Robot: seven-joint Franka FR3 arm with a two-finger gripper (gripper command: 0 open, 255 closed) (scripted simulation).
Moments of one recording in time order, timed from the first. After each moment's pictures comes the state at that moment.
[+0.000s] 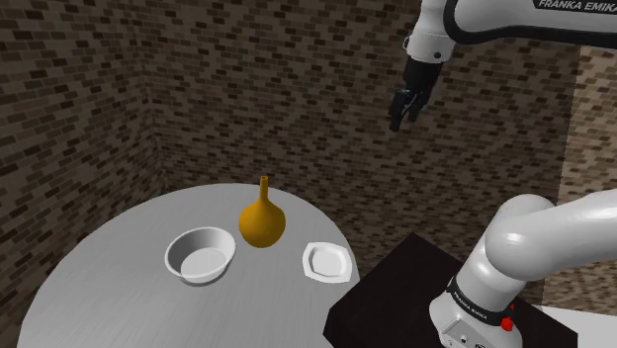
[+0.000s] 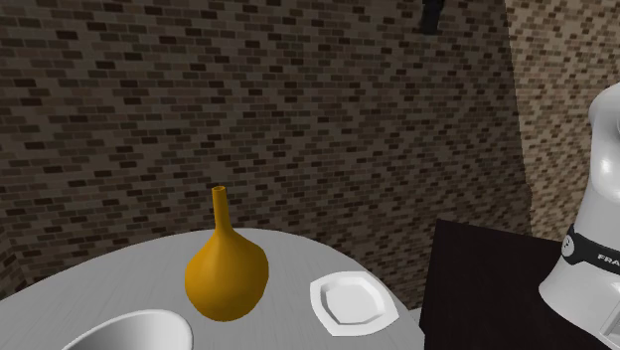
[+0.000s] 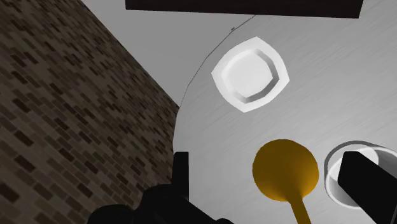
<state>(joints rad) 0.01 -0.78 0.05 -2.31 -0.10 1.60 0.04</state>
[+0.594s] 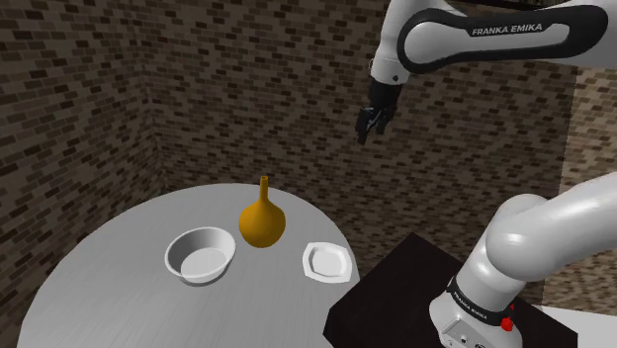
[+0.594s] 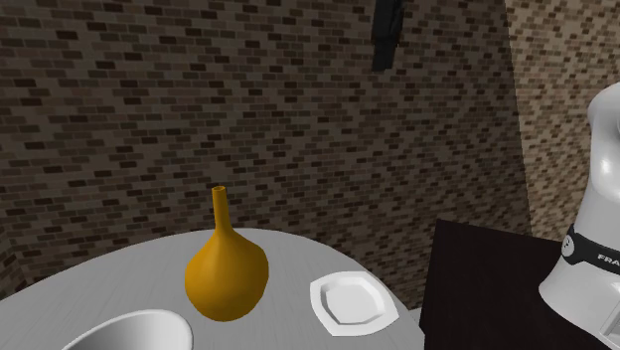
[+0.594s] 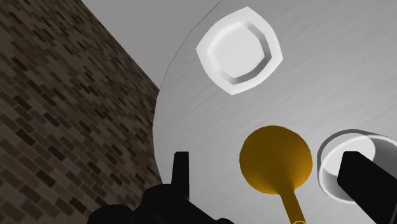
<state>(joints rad) 0.03 -0.60 0.08 -2.34 -0.07 1.82 0.06</state>
